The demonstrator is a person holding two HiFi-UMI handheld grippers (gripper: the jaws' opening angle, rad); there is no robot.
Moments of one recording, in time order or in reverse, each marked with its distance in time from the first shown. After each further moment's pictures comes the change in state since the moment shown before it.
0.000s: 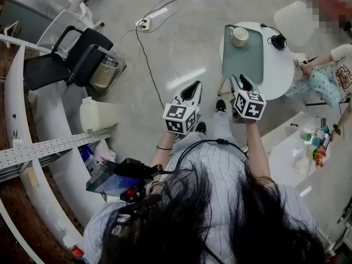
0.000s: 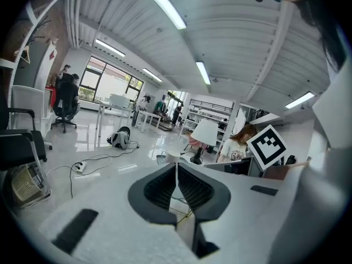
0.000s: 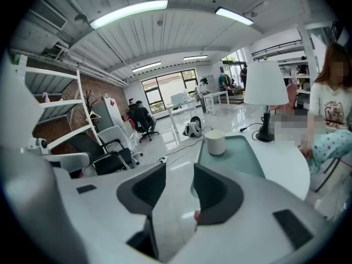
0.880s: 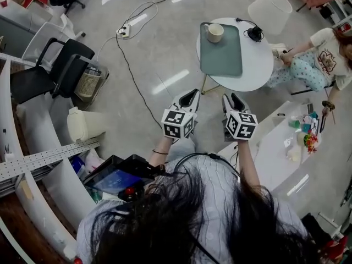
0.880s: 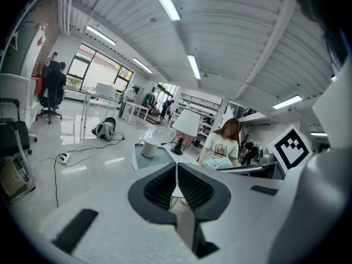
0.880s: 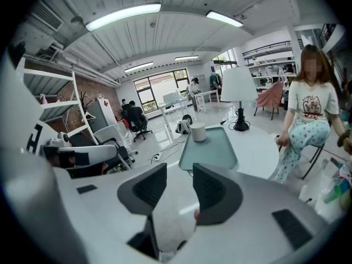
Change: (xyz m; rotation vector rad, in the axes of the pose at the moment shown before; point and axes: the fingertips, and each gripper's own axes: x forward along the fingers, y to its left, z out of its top) left arm 0.012 -0.084 -0.038 -0.010 0.072 -0.133; right arm -0.104 -0.028 -0.056 0.052 0.017 -0.074
